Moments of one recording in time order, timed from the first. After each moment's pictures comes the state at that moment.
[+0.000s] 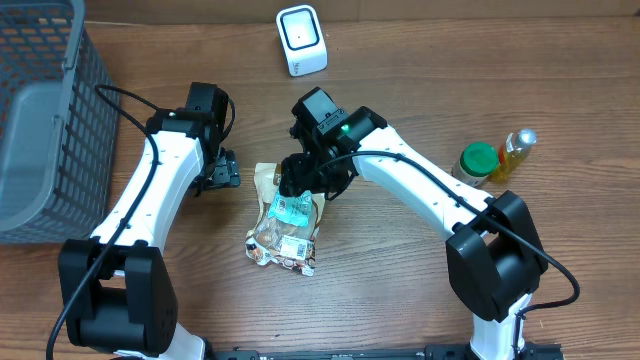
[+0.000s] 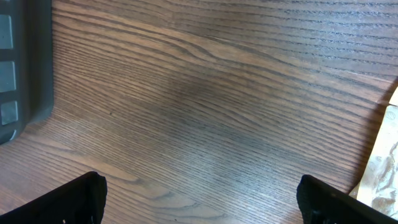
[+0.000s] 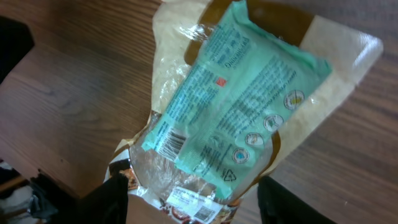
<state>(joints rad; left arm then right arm) -0.13 1.74 1.31 -1.07 -0.33 -0.36 0.67 2.01 1.63 -0.93 -0.37 0.44</state>
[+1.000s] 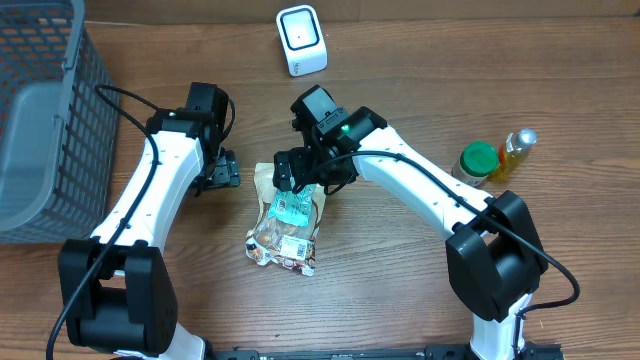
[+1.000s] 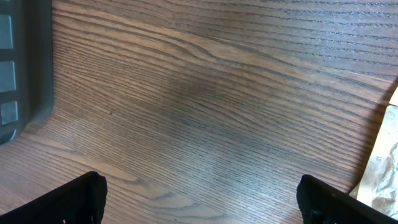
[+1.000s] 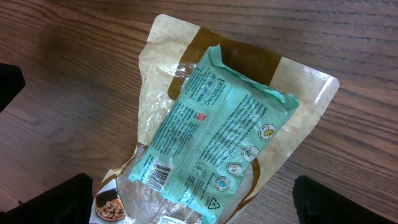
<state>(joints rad) -0.13 1.74 1.31 -1.07 -0.33 -0.36 0.67 2.01 1.63 -0.87 -0.28 0.47</state>
